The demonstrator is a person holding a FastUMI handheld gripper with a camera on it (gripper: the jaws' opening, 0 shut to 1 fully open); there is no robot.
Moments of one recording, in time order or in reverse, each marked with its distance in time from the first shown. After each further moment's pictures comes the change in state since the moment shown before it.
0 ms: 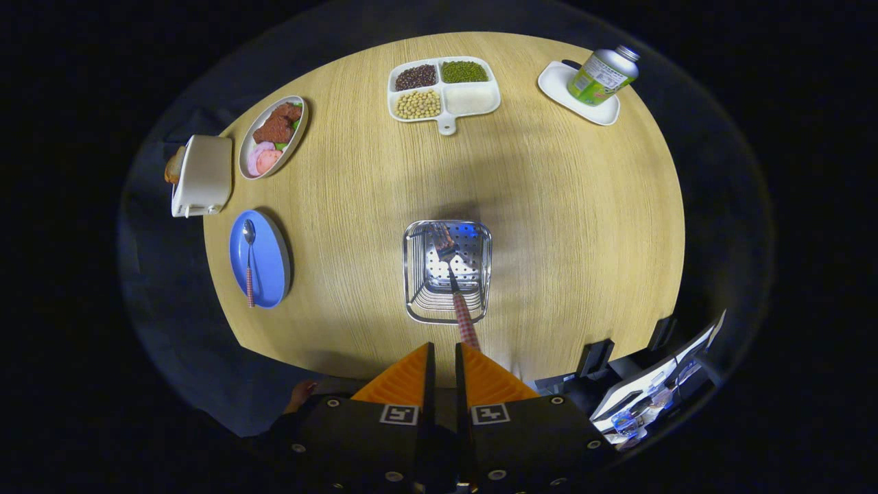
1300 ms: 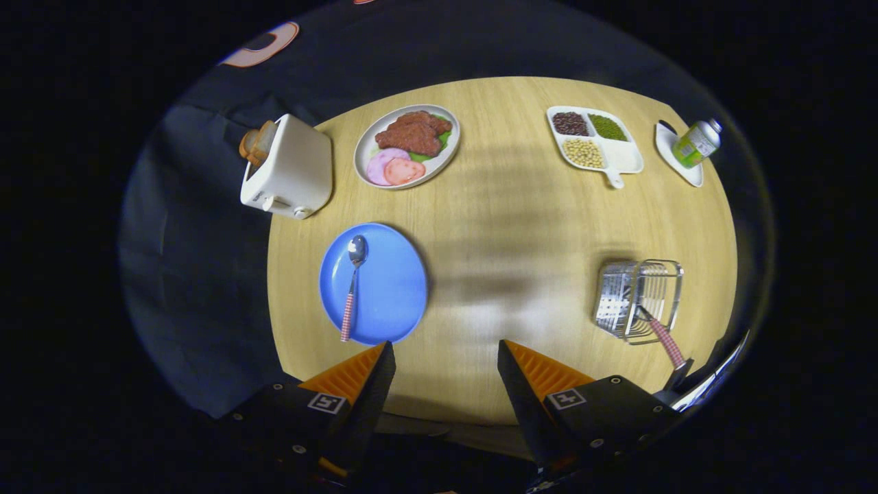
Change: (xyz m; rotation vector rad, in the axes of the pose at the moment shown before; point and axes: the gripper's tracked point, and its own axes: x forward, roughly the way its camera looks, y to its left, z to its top) arm 0.020 0.232 0.007 -0.119 -0.207 0.192
